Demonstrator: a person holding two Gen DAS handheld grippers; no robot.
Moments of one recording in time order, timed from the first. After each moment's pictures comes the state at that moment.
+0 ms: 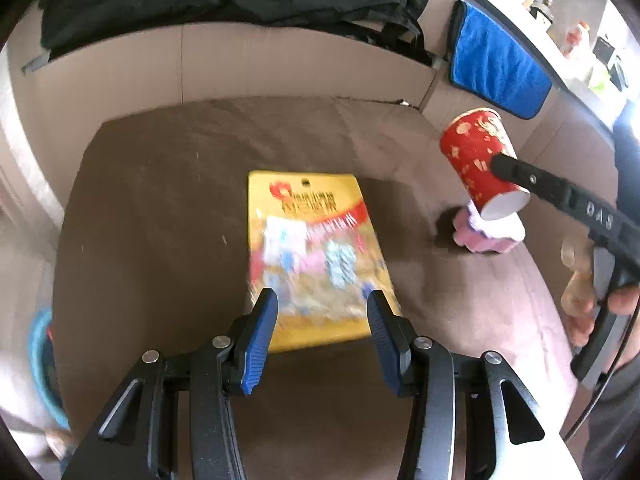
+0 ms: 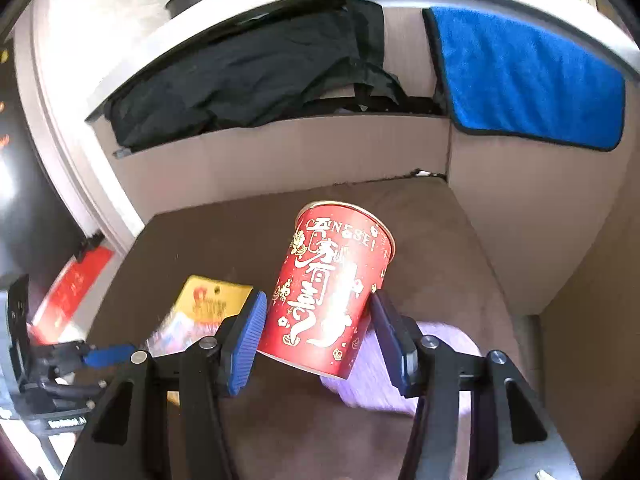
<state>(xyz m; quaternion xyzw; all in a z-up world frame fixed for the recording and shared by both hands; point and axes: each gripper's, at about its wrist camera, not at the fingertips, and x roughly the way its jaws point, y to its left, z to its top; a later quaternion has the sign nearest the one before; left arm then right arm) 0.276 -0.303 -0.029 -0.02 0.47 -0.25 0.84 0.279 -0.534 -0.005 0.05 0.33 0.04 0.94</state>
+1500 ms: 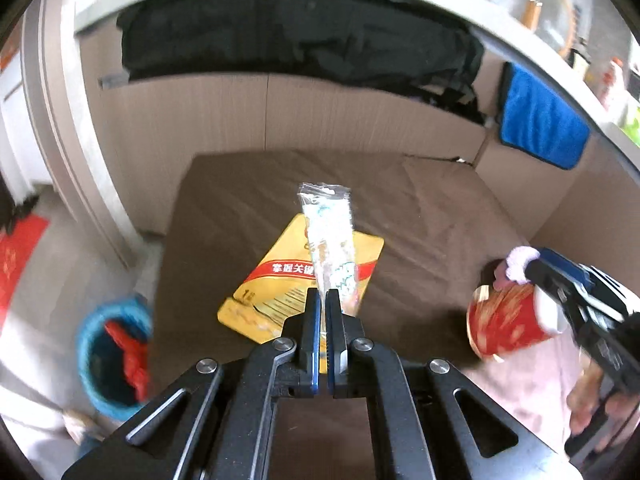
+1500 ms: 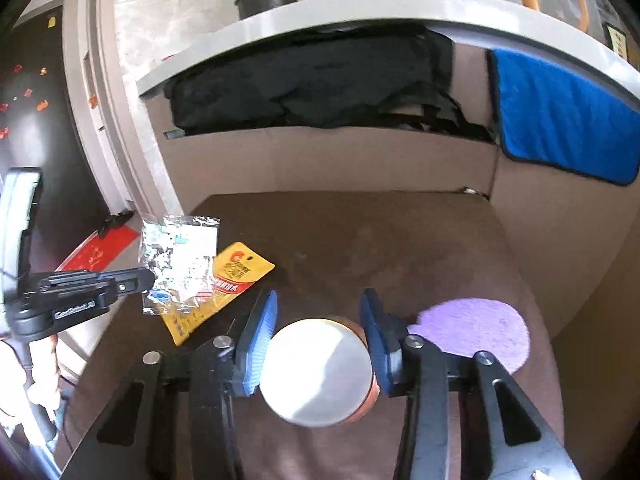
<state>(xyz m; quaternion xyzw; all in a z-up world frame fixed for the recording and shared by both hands) 0.263 -0.240 0.020 -0.02 0.40 -0.15 0.90 0.233 -0.464 -0.005 0.01 0.29 0.10 0.95</state>
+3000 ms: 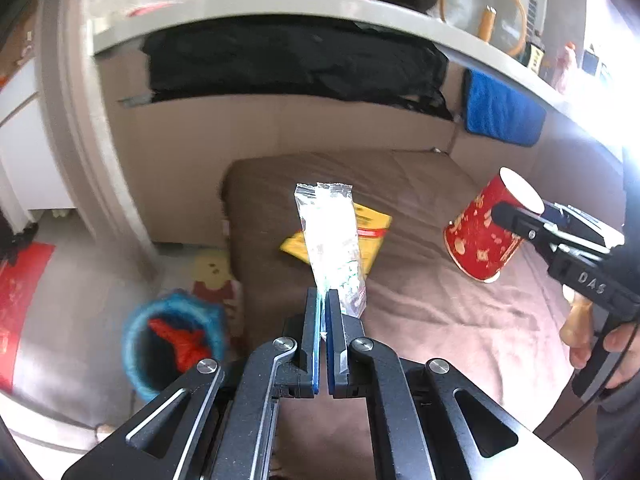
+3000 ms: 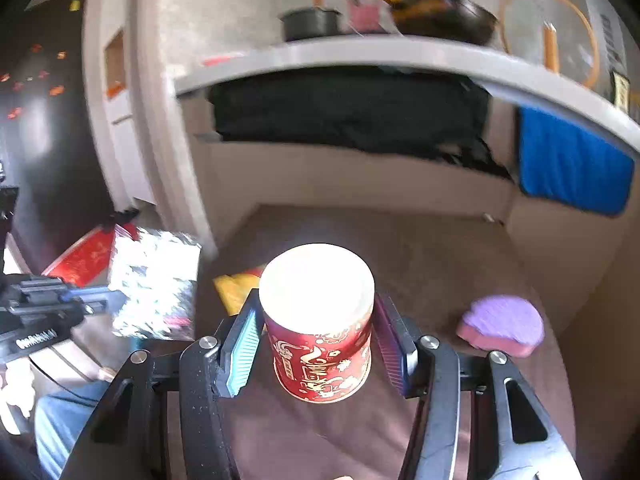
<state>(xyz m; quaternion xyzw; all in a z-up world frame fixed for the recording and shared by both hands) 0.168 -0.133 0.053 0.01 0.38 -0.18 0.91 0.166 -0.367 0.035 -0.03 0.26 0.10 0.96</state>
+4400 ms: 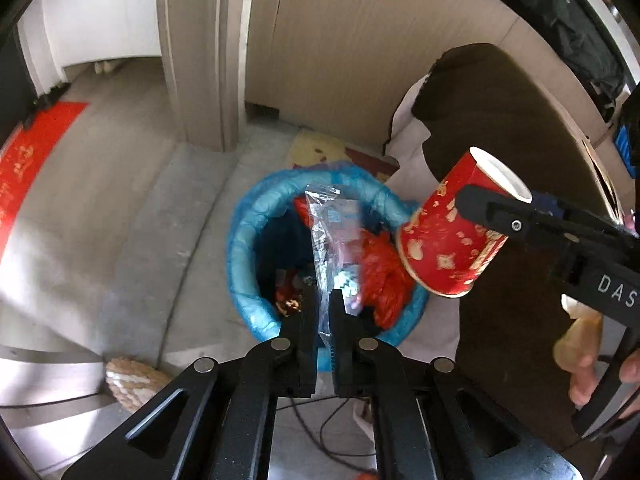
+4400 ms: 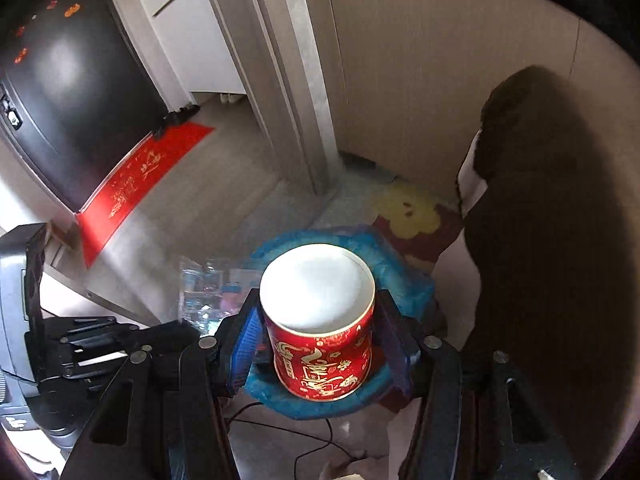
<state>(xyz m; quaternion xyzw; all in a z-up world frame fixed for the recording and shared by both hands) 0.284 0.140 -0.169 -0.08 0.54 -0.10 0.83 0.335 -0.039 -0.157 -0.03 0.46 0.21 0.86</state>
